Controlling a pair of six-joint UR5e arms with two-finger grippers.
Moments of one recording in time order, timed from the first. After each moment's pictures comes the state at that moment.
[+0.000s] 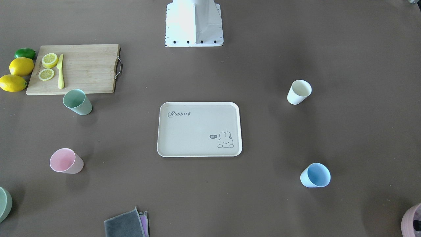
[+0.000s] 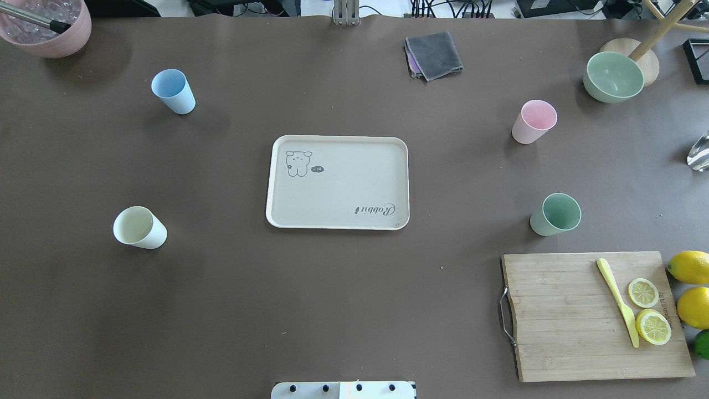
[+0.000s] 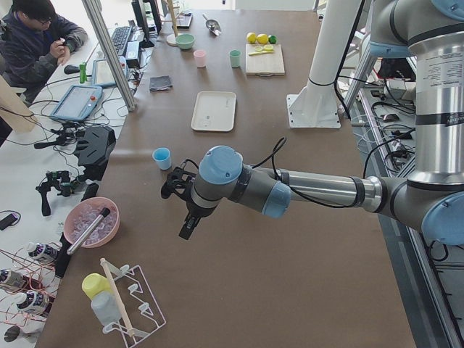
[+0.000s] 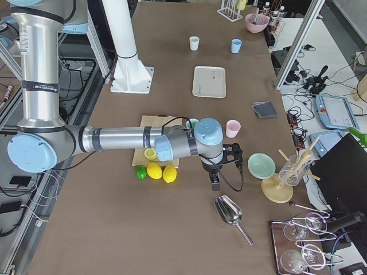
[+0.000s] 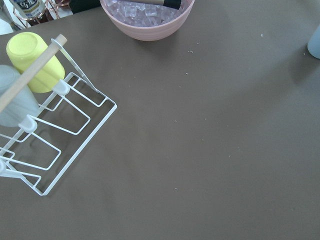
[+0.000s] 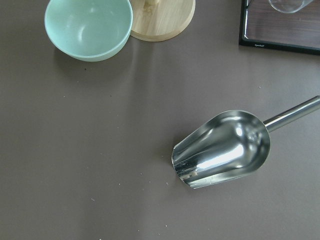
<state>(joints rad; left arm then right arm) -1.67 -1.46 -1.77 -1.91 -2.40 0.10 1.57 -1.62 1.69 -1.36 2.33 0.07</state>
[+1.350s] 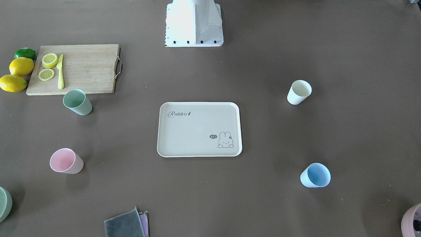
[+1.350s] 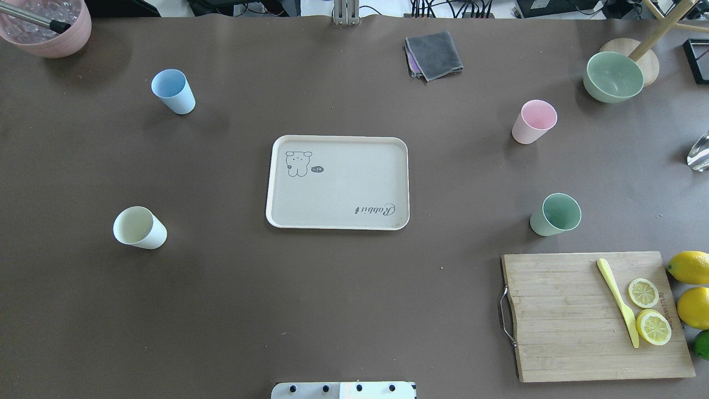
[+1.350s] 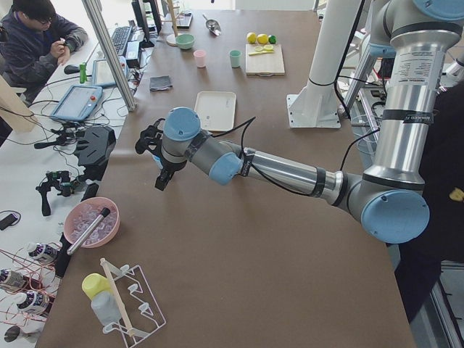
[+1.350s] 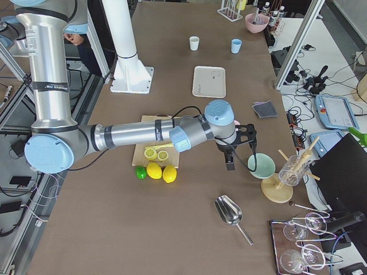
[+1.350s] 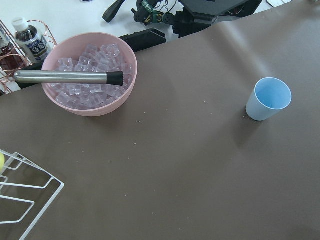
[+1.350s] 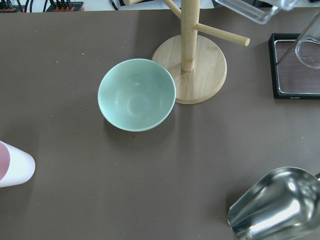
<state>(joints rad) -1.48 -1.71 -1.69 -1.96 -2.46 -0.22 1.48 -1.50 1.68 -1.24 2.32 0.40</state>
